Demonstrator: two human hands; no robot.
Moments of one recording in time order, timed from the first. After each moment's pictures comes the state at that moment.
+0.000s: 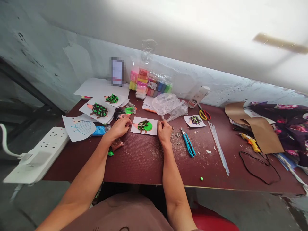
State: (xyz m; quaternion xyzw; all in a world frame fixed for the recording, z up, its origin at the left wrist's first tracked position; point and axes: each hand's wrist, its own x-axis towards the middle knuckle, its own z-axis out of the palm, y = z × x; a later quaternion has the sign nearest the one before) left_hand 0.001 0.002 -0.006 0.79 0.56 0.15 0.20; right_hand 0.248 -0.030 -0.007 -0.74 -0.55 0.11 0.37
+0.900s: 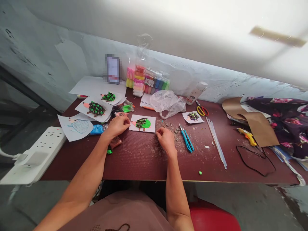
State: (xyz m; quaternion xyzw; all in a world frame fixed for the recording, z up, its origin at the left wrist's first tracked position) left_hand 0.004 -0.004 0.013 0.77 0.59 0.12 0.21; right_hand 0.255 -0.085 0.016 -0.75 -0.61 0.17 0.18
